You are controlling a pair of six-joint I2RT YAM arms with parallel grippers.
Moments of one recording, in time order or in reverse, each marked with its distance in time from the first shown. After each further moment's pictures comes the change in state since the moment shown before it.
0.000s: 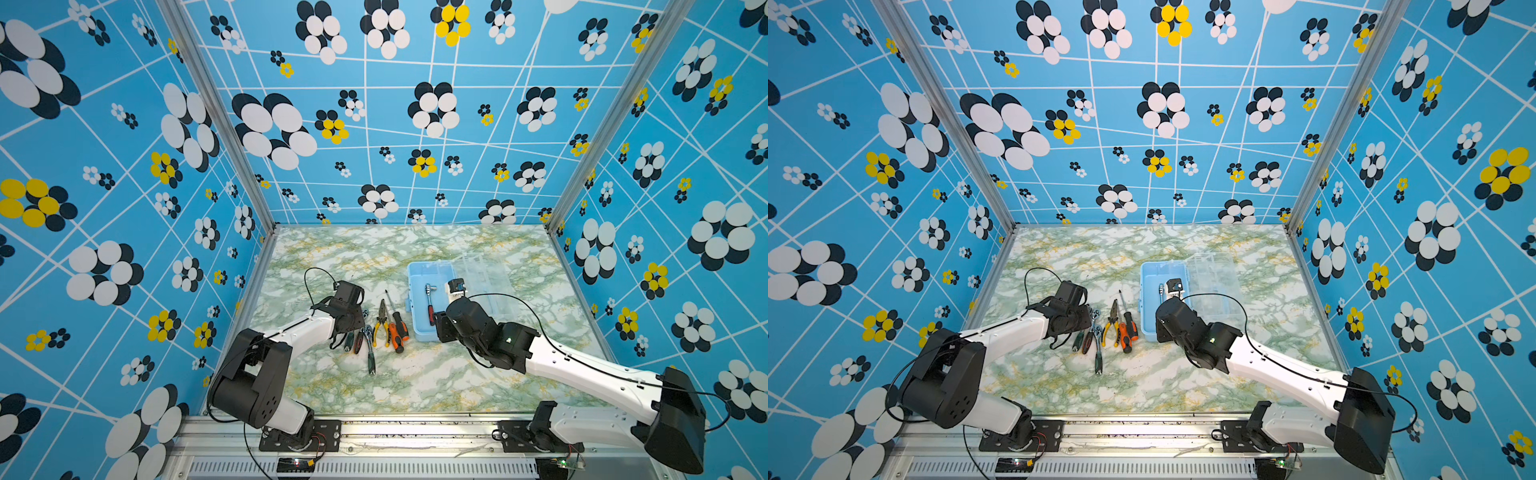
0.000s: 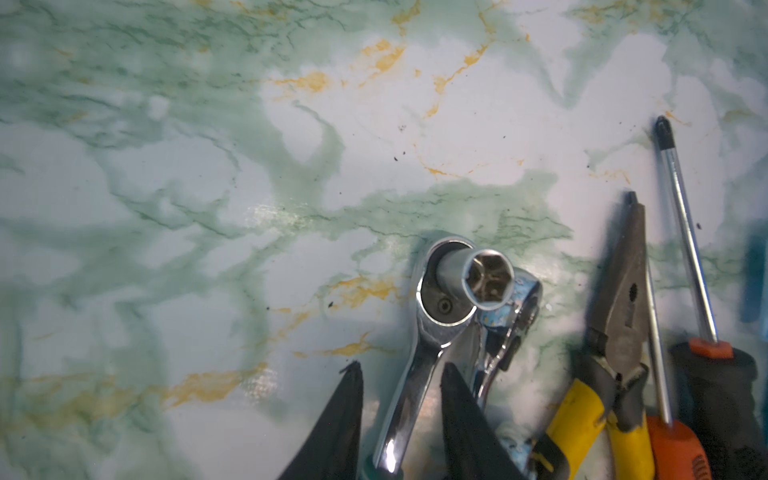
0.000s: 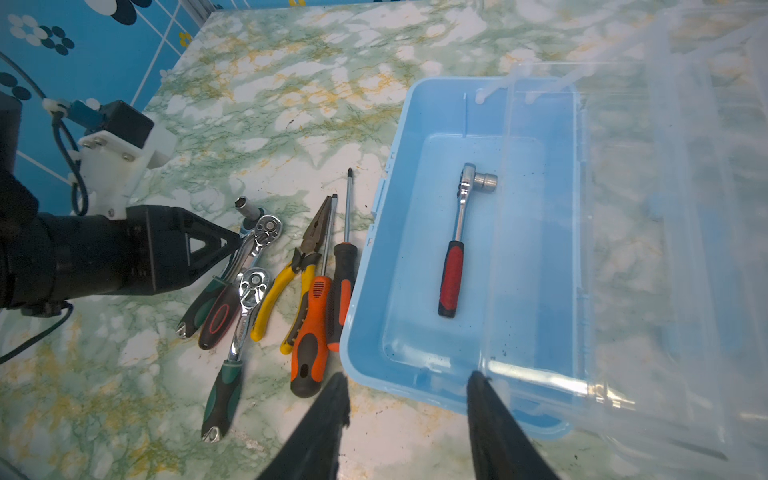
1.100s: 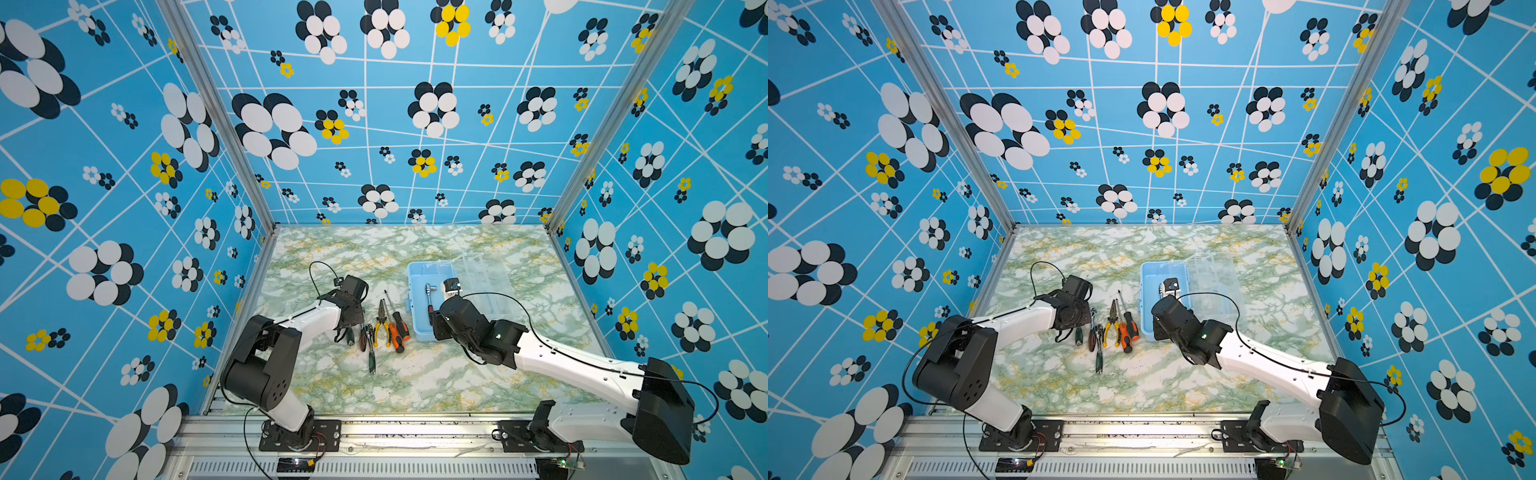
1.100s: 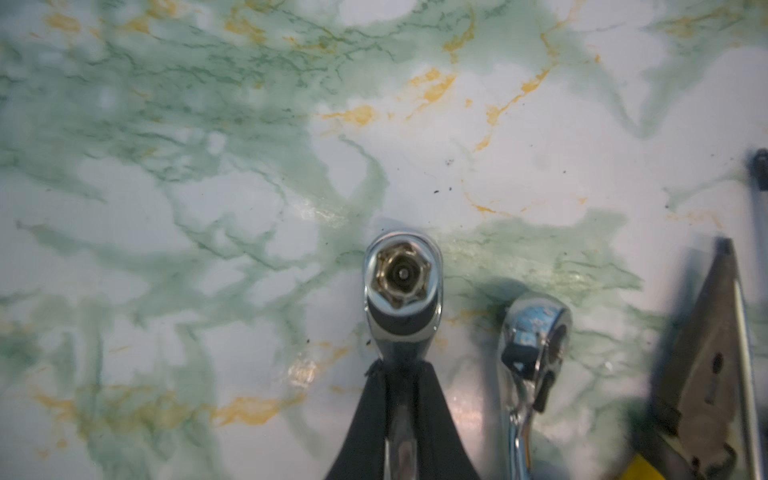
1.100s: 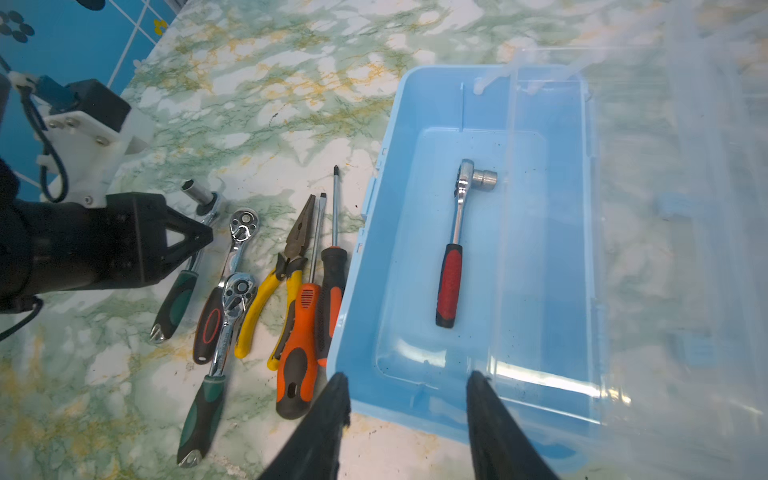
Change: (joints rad) left arm -0.006 0.047 0.104 -0.122 -0.114 -0.003; right arm -0.024 0.067 0.000 0.055 -0.005 -0.002
